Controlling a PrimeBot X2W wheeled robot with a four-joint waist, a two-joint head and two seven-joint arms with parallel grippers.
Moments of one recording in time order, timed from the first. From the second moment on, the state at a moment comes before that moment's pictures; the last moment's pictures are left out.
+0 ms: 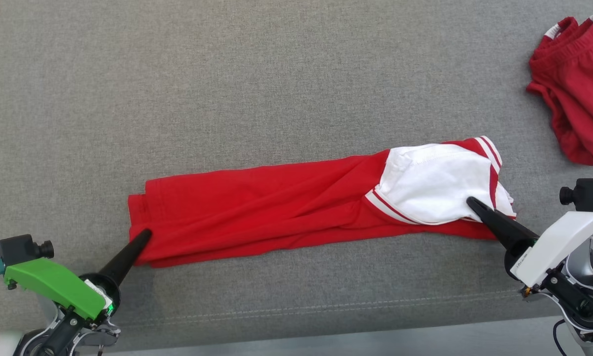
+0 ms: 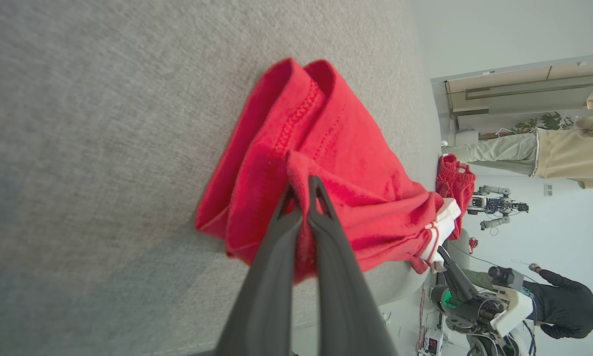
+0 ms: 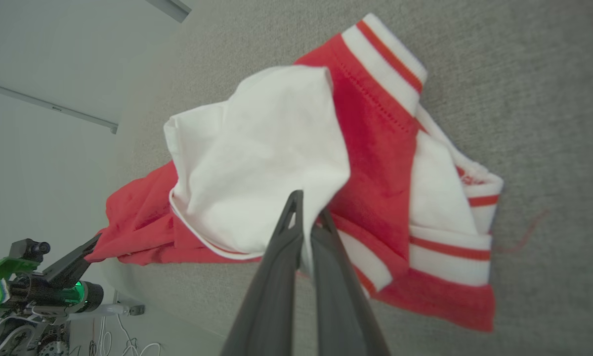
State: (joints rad) left arm -0.08 0.39 -0.25 0.05 -1.54 -0.10 0.31; right arm -0.04 -0.43 0.27 -0.02 1.08 0.07 0.30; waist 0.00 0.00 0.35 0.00
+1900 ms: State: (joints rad) left arm 0.14 0.38 -0.21 -0.25 -0.76 0.11 -0.22; right arm 0.09 -0.10 0.18 0.15 1.35 0.11 0.04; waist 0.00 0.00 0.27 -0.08
